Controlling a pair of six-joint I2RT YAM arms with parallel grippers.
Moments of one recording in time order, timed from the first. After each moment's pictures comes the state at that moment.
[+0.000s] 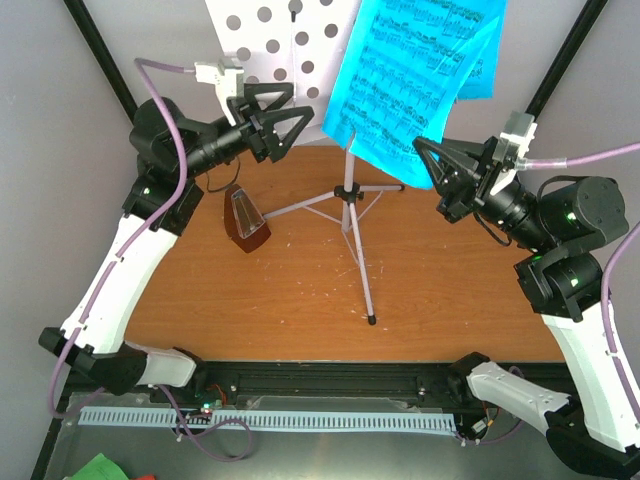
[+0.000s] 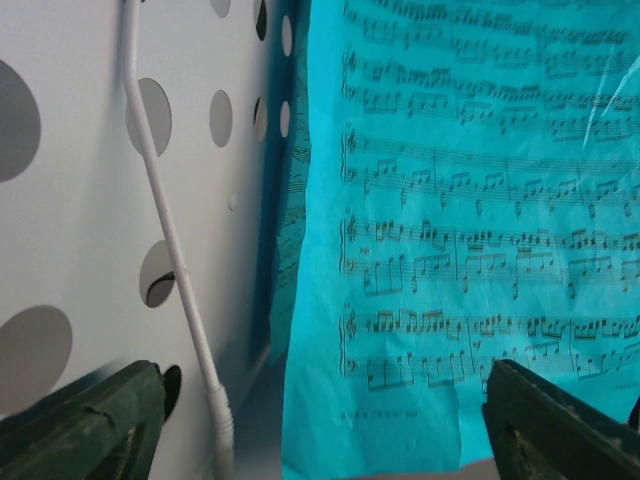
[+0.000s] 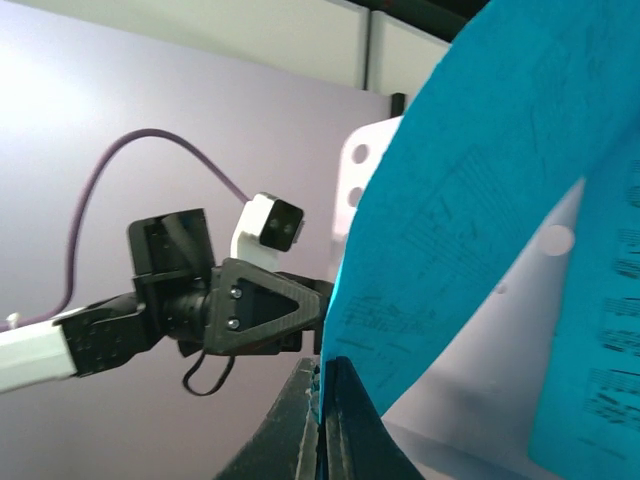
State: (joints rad) left arm -0.47 1.35 1.72 -0.07 0.63 -0.43; right arm 0.49 0.95 1.52 -0.13 -0.53 0.15
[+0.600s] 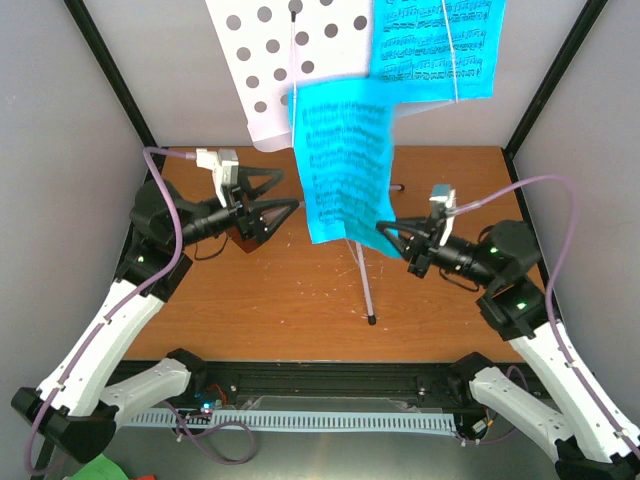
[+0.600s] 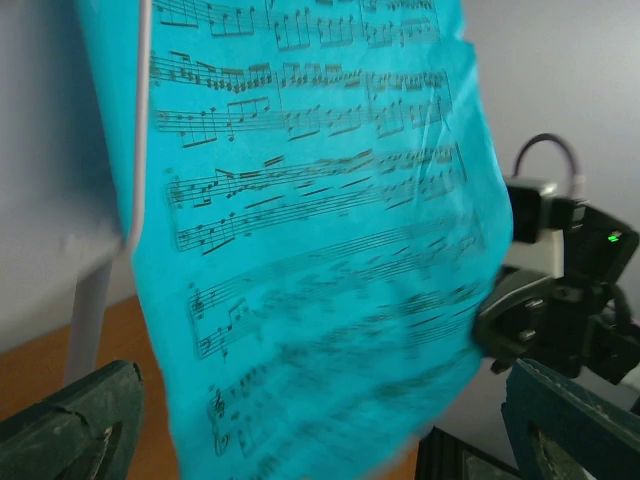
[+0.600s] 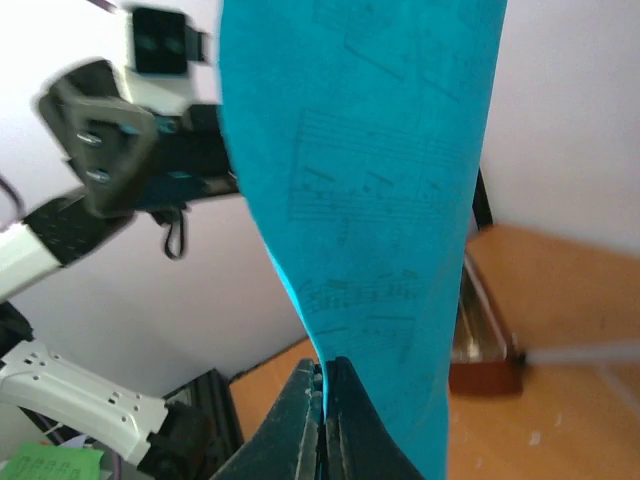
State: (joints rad) left arm -0.47 0.96 1.12 0.00 0.70 -0.43; right arm 0.49 0.73 0.92 -0.10 -0.67 0.38
